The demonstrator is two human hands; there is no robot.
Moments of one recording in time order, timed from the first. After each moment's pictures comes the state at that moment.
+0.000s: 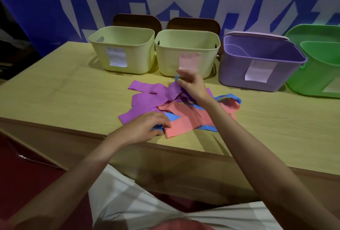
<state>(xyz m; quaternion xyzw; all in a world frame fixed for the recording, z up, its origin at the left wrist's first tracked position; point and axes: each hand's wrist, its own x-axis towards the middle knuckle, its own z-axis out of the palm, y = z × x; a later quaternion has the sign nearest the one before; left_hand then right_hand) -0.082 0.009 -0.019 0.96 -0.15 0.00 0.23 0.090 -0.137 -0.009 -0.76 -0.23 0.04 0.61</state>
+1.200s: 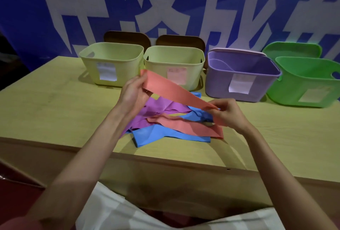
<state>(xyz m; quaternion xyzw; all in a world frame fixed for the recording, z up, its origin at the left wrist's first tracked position) -0.014 -0.013 0.065 0.44 0.06 0.15 0.88 0.051 -0.278 0.017 -0.82 -0.25 0.04 0.51</state>
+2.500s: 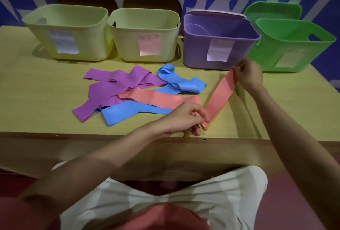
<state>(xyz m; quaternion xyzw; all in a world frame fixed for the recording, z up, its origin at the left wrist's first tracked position) -0.045 -0.178 -0.002 0.76 -0.07 -0.23 0.60 0.156 -0.408 -0.023 -0.96 -0.01 -0.15 0.24</state>
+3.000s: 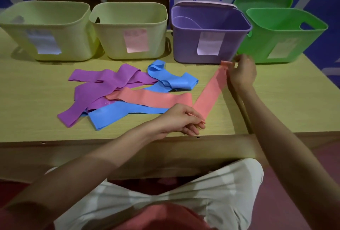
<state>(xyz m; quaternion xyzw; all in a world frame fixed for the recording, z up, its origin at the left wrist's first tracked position) -0.039 -0.184 -0.015 0.71 -0.02 -0.29 0.64 0.145 -0.402 -0.039 -0.95 0.09 -0.21 0.23</state>
